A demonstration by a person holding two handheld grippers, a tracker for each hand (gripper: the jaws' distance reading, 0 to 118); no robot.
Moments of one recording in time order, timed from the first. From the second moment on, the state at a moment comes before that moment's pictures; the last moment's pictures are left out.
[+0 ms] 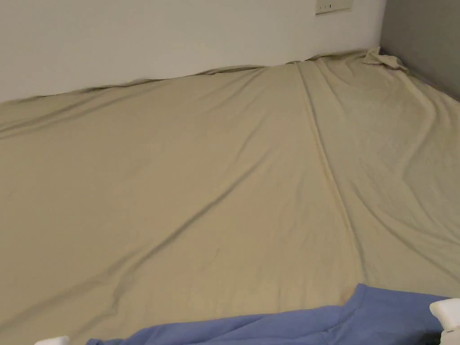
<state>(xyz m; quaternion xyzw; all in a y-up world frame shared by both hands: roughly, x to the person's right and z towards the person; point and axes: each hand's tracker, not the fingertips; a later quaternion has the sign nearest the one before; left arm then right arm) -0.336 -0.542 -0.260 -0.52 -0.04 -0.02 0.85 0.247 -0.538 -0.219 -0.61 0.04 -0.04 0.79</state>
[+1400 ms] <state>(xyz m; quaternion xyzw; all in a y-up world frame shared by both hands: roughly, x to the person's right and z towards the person) -0.401 -0.538 -0.277 -0.54 -0.16 0.20 0.80 0.191 -0.394 -0.186 -0.39 0.14 -0.14 0.90</state>
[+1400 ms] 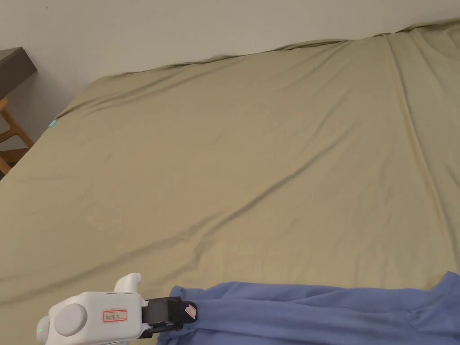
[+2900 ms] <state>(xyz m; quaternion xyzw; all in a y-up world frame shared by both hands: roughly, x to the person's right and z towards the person) -0.032 -0.513 -0.257 -0.47 -0.25 0.19 0.83 0.242 -0.365 -0.158 -0.35 0.09 -0.14 0.92</state>
